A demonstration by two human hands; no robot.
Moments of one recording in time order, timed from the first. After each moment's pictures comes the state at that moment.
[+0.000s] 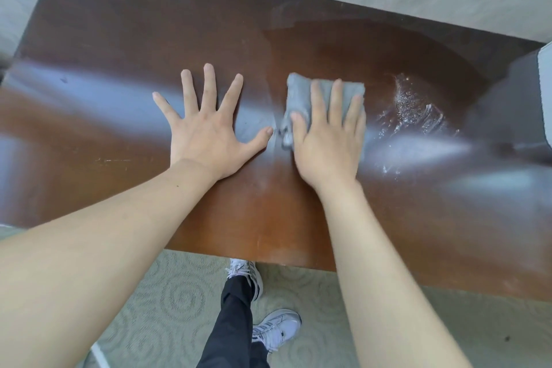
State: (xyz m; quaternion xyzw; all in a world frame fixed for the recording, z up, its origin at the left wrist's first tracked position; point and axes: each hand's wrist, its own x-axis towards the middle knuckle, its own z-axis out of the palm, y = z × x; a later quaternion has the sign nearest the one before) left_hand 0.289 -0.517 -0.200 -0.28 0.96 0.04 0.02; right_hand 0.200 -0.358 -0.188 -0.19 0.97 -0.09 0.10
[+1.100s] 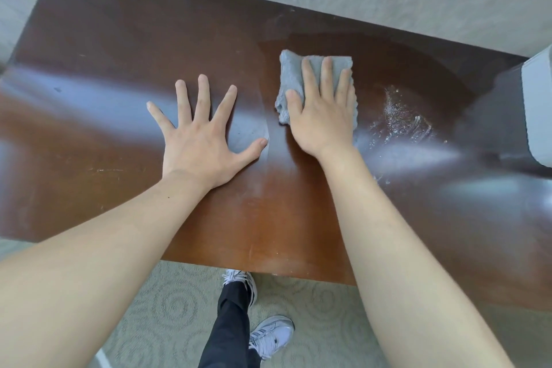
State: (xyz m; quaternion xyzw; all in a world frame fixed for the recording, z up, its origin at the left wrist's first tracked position) left_hand 0.290 -0.518 -0.198 -0.27 0.96 0.05 0.02; right_hand 0.143 -0.383 -0.190 -0.23 0.96 -0.09 0.13
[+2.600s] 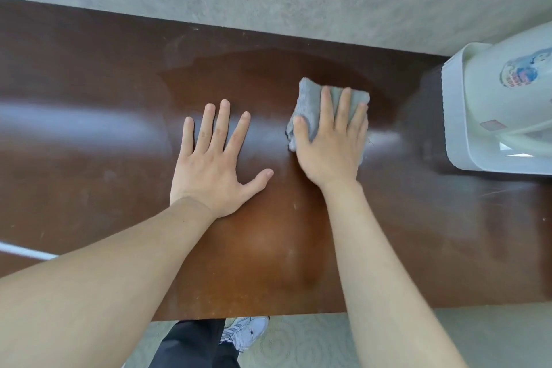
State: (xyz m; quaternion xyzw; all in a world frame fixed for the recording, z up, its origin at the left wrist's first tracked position) left_hand 0.193 -0.422 -0.197 -0.12 0.99 0.04 0.05; right_hand 0.072 -0.263 -0.179 -0.09 0.98 -0.09 0.14
